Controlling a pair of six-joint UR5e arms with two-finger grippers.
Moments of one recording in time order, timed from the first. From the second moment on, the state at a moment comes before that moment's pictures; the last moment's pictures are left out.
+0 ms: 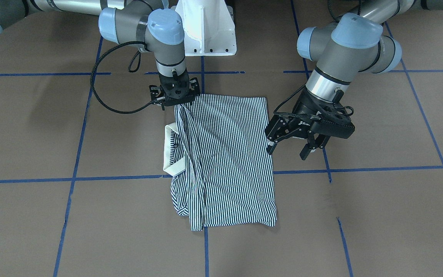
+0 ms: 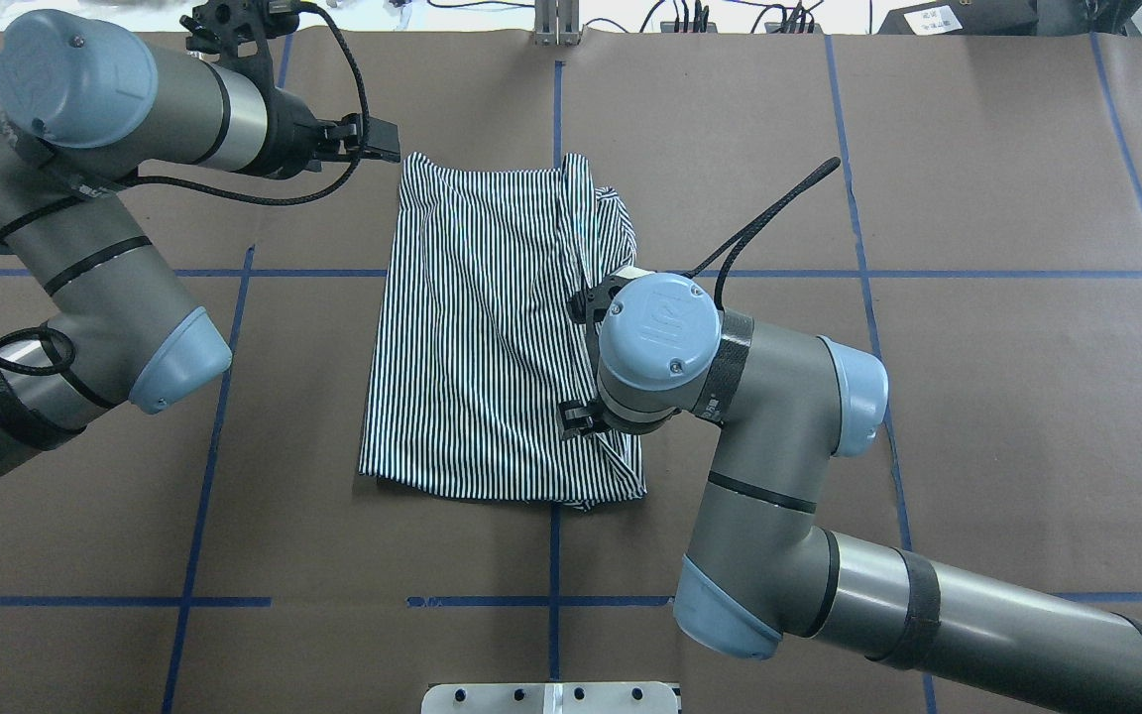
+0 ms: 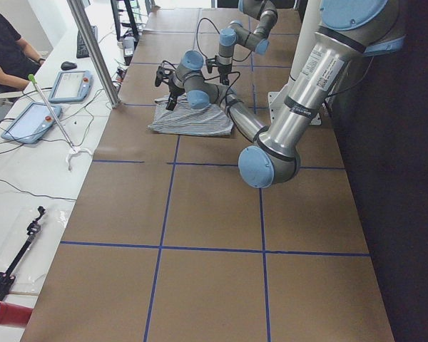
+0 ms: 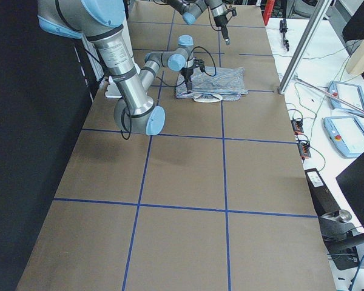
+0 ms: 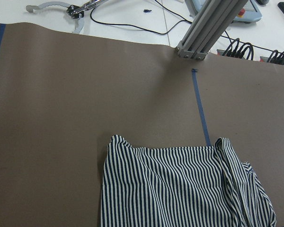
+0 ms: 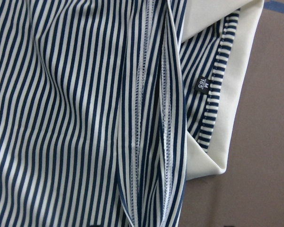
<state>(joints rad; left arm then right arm) -0.83 -2.11 -1.67 -2.09 -1.85 -1.14 0.43 -0.92 1.71 -1.62 1.80 1.03</state>
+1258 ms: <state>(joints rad) -0.84 -2.11 -1.67 -2.09 -1.85 -1.13 0.42 -0.88 1.56 -1.45 1.80 1.03</state>
